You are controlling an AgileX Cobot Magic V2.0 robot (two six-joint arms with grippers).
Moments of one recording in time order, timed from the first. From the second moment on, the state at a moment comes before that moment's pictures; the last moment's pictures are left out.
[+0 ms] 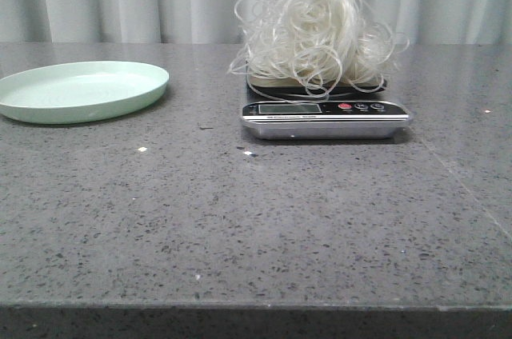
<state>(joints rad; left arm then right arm) -0.19 0.37 -0.48 0.03 0.39 0.13 -0.01 0.09 -0.24 0.28 0.06 -0.10</state>
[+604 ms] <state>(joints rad) -0.19 0.37 -0.48 0.03 0.39 0.13 0.25 1.00 -1.13 0.30 0.57 -0.12</state>
